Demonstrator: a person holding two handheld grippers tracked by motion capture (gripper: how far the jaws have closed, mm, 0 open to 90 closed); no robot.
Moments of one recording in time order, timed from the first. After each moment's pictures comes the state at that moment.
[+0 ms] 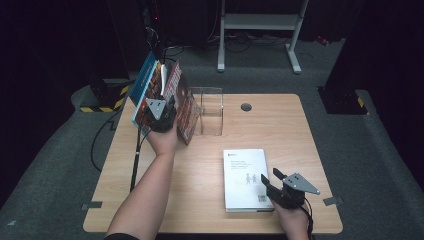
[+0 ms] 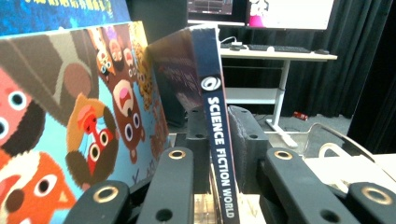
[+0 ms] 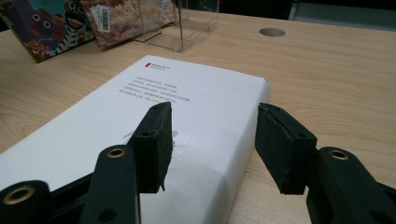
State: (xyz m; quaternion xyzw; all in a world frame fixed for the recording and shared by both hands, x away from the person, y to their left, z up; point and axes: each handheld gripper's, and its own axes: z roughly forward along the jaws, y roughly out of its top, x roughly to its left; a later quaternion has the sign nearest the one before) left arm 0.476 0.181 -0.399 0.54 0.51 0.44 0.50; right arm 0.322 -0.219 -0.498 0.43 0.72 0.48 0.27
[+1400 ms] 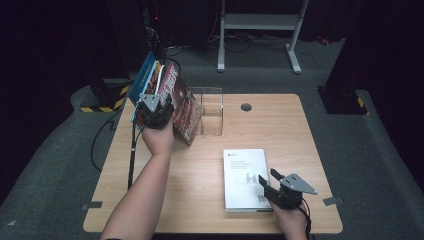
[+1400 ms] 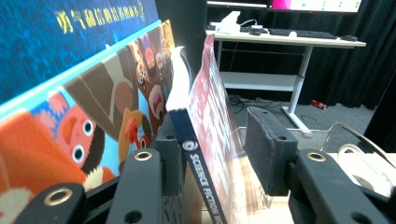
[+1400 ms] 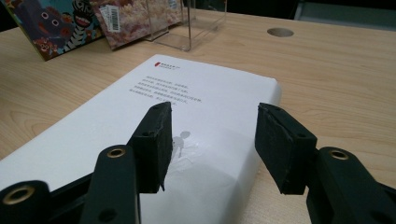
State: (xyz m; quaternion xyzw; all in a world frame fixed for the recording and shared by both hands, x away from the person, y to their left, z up) left arm 0.473 0.189 -0.374 0.54 0.55 0.44 0.46; right arm 0.321 -0.212 -0.498 0.42 0.72 0.48 0.26
